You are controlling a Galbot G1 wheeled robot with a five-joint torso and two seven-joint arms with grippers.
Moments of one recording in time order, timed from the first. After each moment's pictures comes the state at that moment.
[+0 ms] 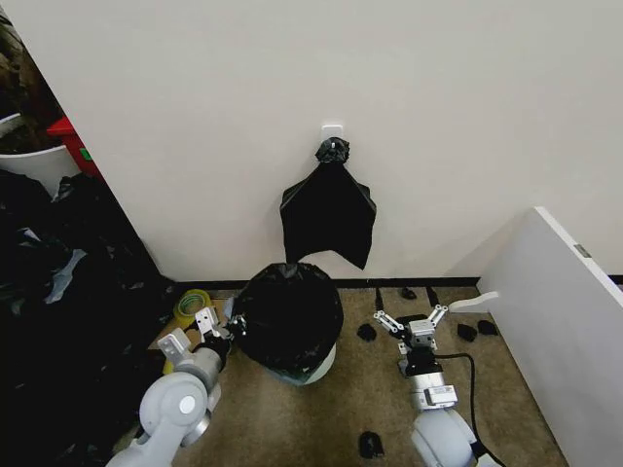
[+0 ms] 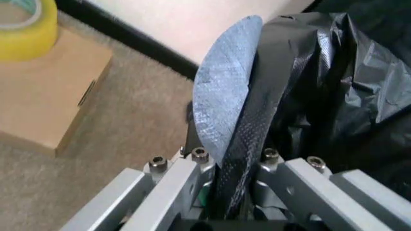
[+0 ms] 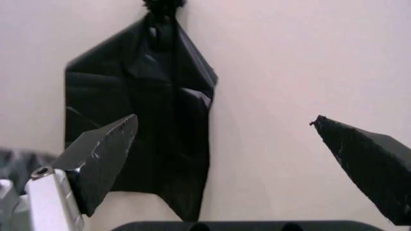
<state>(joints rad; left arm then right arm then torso) 1.36 -1.21 -0.37 -1.97 -1.01 0.33 -0.37 -1.37 1.20 0.19 1.80 -0.07 0.50 0.38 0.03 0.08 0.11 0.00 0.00</state>
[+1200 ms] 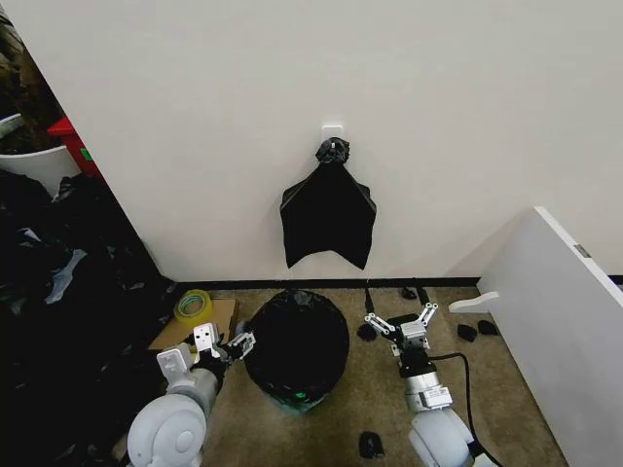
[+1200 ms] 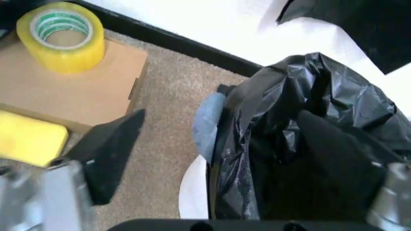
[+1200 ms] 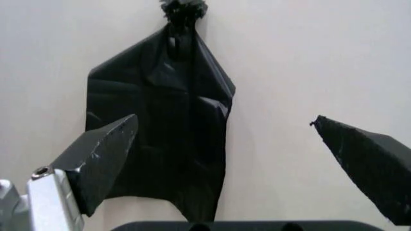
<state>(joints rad) 1.46 -1.16 -0.37 -2.19 -0.90 0.46 -0.54 -1.38 1.22 0.21 1.80 -0.09 0.53 0.32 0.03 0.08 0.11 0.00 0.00</state>
